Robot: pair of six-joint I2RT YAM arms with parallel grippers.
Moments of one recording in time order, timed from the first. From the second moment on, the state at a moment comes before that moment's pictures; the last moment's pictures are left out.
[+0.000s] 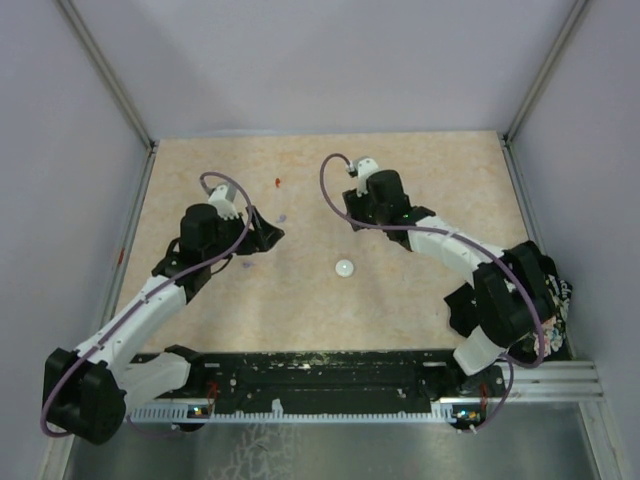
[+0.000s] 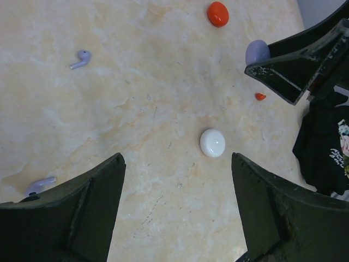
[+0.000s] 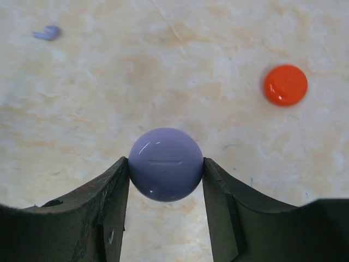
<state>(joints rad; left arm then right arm) -0.38 1.04 0.67 -0.02 0.20 -0.52 0.49 1.62 1.07 -0.08 0.00 -0.01</state>
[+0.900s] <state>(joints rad) -0.37 1.11 0.91 -0.10 0.55 -0.54 0.90 1.35 0.97 0.21 0.00 -0.22</state>
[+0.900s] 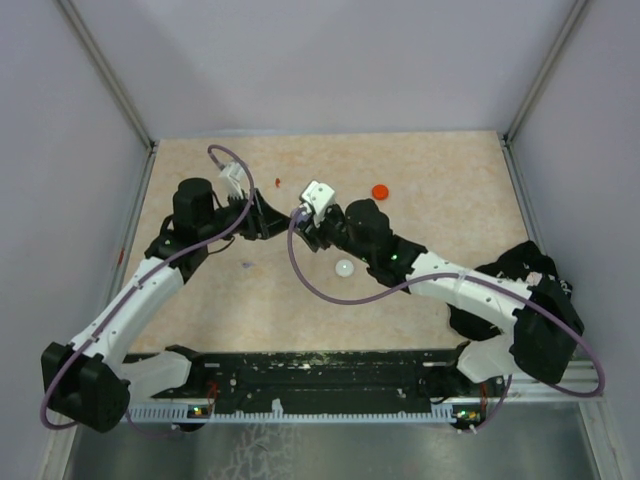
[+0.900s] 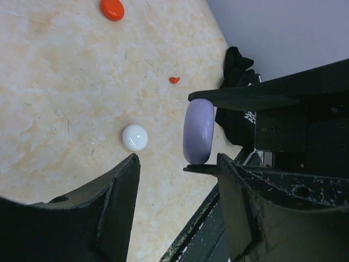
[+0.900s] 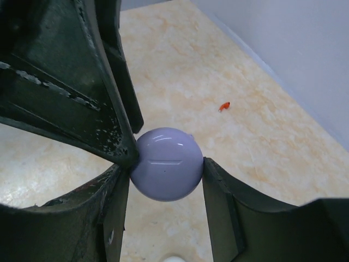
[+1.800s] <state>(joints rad) -0.36 1.13 0.91 -0.04 0.72 -0.58 0.95 1.32 0.93 0.28 -0.02 -0.27</state>
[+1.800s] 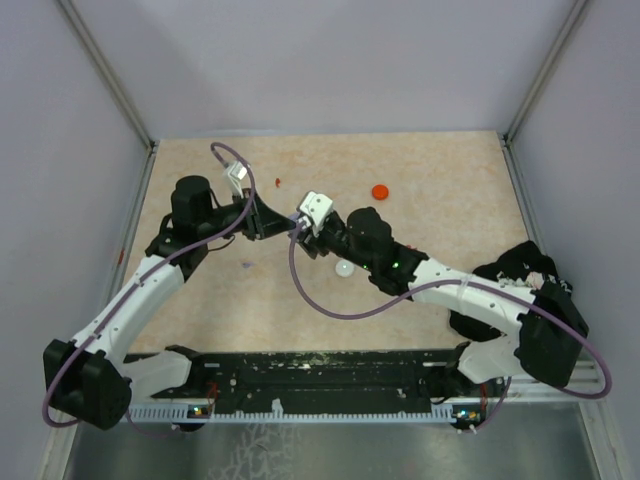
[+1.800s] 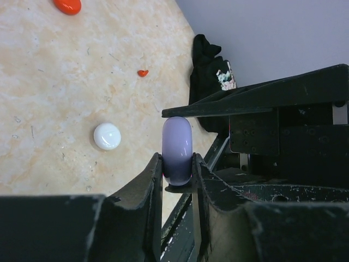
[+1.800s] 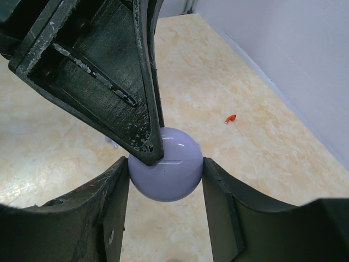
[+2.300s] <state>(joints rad) -0.36 1.13 0.97 -0.12 0.79 -0.35 0.87 1.21 0.93 0.15 -0.19 -0.25</state>
